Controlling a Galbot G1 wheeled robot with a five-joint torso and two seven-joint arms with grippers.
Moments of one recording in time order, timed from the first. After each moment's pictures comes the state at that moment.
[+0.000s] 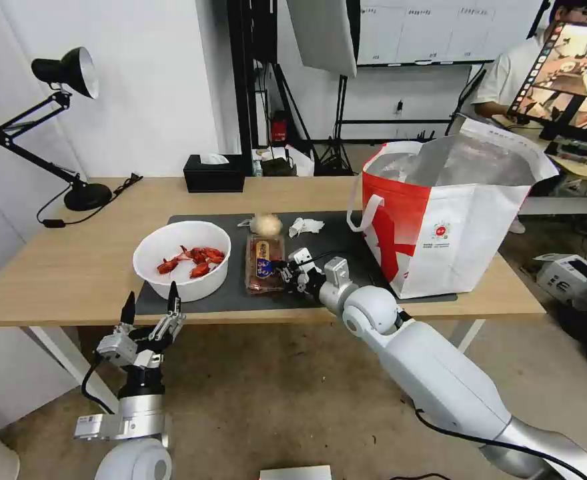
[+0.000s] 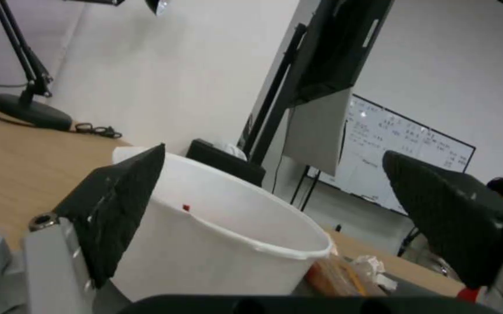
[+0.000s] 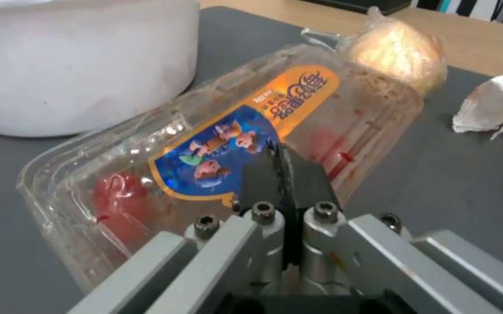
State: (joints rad) left arm 1.58 -1.46 -0.59 -2.03 -0.56 -0.40 0.08; right arm -0.61 1.17 -0.20 1.56 0.53 -0.36 -0.13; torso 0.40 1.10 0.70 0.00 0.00
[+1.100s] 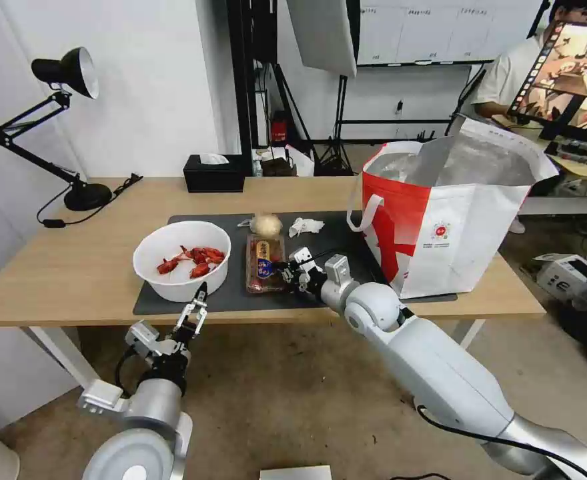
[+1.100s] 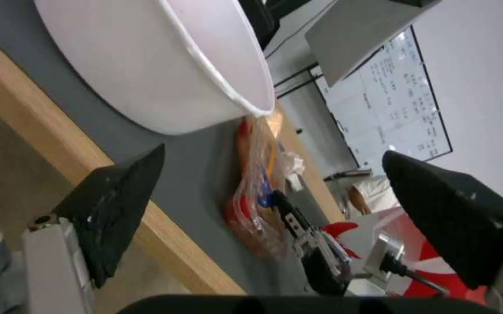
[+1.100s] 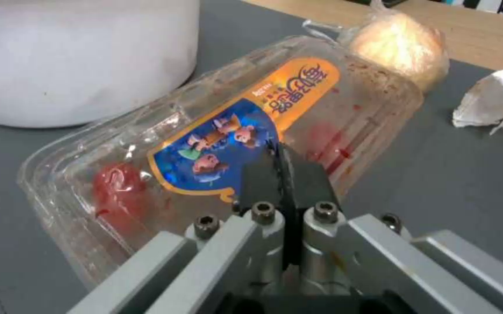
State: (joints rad) left arm 1.60 -1.44 -0.50 -2.34 -1.15 0.14 -0.35; right arm -0.60 1.16 -0.20 1.57 0.53 -0.40 -0.14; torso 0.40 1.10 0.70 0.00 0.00
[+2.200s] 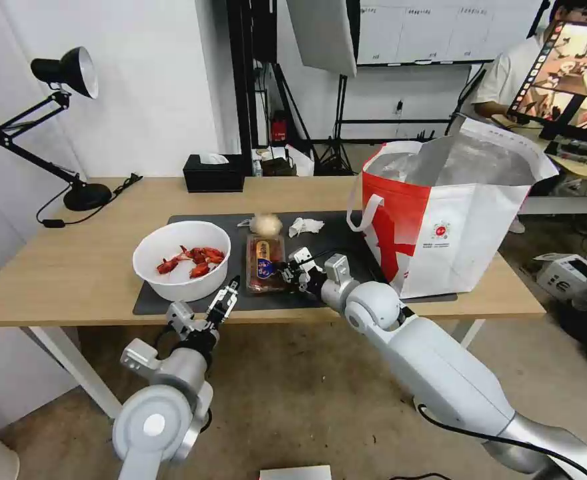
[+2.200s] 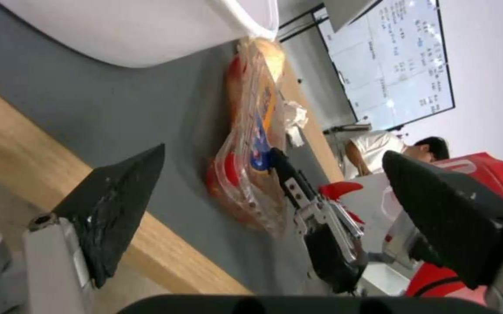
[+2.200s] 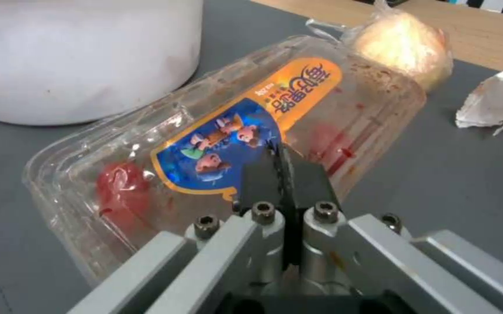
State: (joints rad) left arm 1.38 -1.44 -0.46 -2.19 -1.25 0.29 -0.43; right arm -0.60 1.15 -0.20 1.57 0.54 -0.40 -0.15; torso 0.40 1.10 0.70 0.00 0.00
